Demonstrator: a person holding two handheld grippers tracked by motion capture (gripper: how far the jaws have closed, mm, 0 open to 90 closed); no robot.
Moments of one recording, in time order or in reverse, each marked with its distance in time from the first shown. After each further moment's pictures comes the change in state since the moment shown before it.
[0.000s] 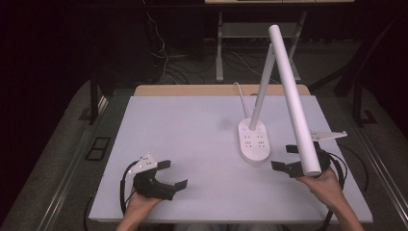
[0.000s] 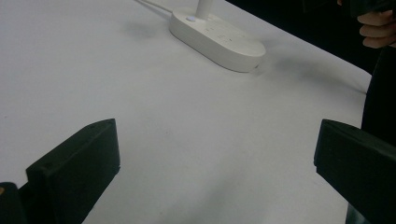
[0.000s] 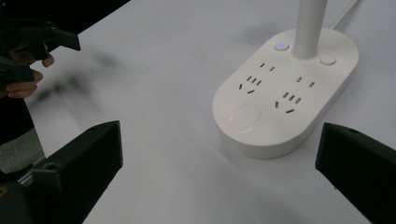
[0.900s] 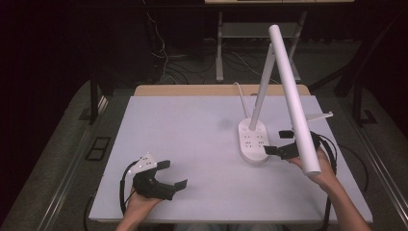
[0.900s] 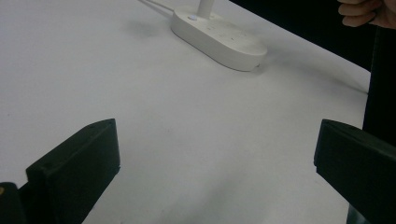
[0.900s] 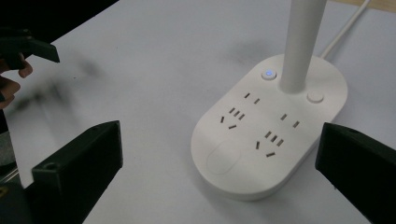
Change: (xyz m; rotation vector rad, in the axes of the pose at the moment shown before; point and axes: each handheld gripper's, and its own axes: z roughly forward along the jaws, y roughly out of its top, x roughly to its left) left arm 0.000 0.000 0.000 0.002 0.006 -0.007; right arm -0.018 0.041 0.024 0.037 -0.006 -0.039
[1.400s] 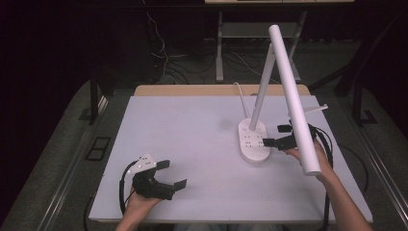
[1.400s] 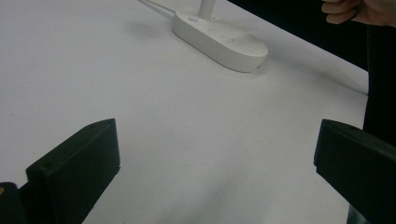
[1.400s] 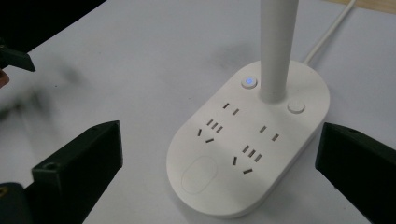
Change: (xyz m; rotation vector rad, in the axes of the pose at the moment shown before) left arm 0.001 0.000 -0.001 -0.004 0.001 -0.003; right arm -0.021 0.011 0.014 0.020 -0.009 0.039
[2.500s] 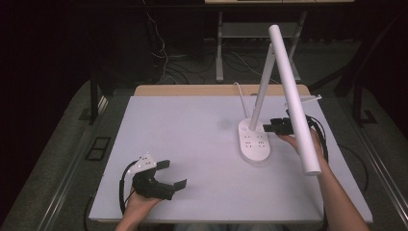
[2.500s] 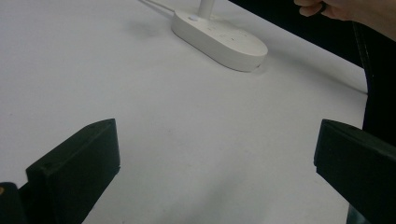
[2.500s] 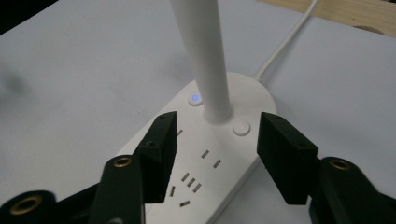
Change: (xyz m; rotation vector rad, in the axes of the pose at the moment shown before) left arm 0.000 0.000 0.000 0.003 -0.003 0.003; right arm -0.036 0.018 0.021 0.008 -0.081 -0.009
